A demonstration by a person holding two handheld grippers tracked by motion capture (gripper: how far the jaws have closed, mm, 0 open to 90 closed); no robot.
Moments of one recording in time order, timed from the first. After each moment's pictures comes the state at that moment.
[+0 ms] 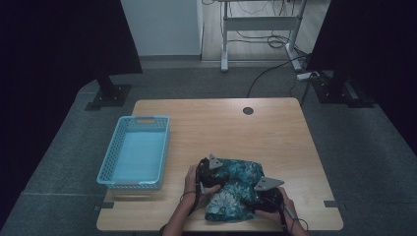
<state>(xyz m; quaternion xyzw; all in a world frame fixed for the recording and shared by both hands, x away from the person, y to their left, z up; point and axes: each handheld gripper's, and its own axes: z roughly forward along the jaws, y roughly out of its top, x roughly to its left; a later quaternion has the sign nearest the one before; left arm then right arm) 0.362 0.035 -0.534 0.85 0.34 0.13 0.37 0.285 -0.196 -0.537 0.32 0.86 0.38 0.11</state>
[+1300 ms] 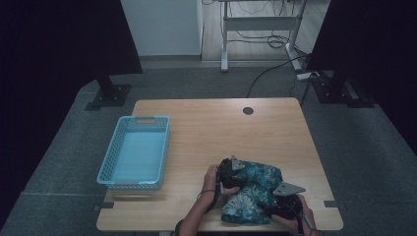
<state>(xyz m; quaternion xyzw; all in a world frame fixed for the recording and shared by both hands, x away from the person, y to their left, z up) 0.359 -0.025 -0.533 0.88 0.30 0.12 0.36 0.260 -0.243 -0.535 0.38 0.84 0.36 0.14</state>
